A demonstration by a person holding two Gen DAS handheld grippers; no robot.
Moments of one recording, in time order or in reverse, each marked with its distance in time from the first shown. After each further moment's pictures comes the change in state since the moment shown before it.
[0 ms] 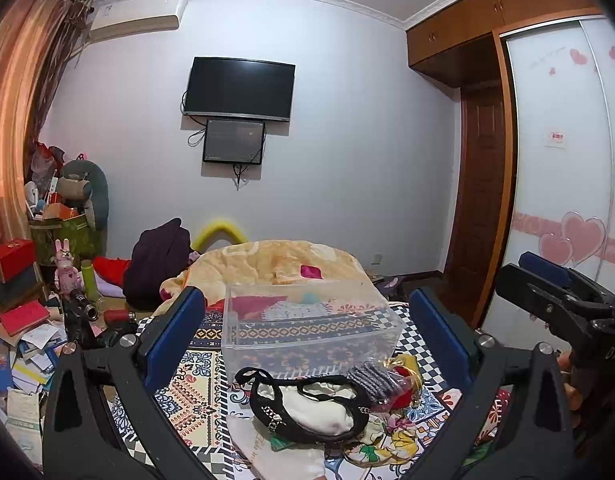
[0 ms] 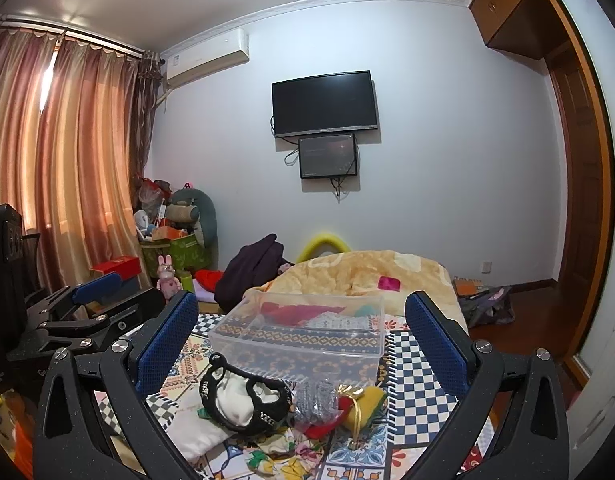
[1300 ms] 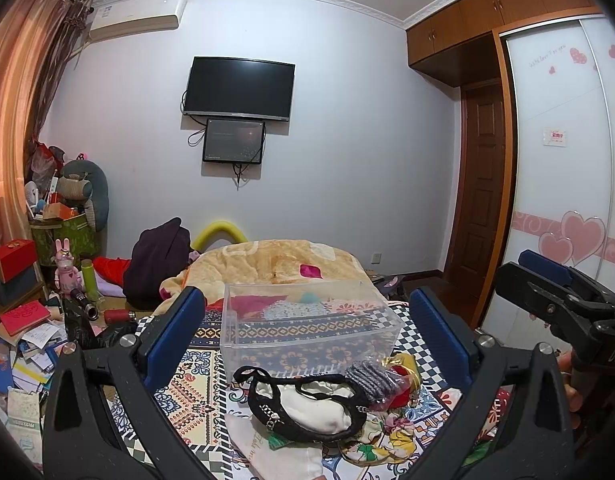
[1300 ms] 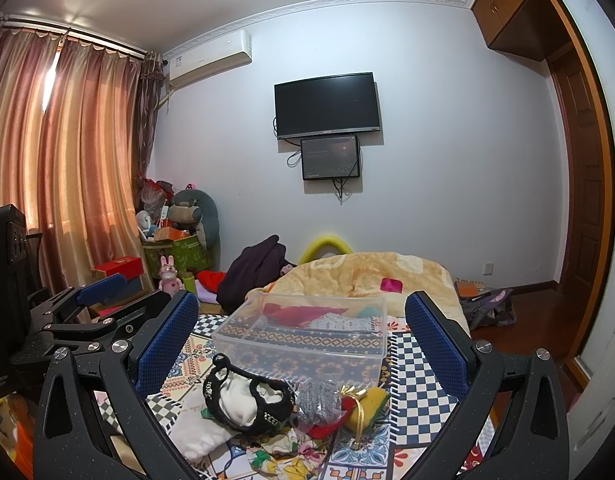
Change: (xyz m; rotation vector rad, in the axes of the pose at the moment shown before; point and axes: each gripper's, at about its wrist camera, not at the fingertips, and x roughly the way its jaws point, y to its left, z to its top) left arm -0.003 -0.001 0.003 -0.001 0.002 0.002; right arm -0.001 0.003 -0.002 -0.002 -0.007 0.005
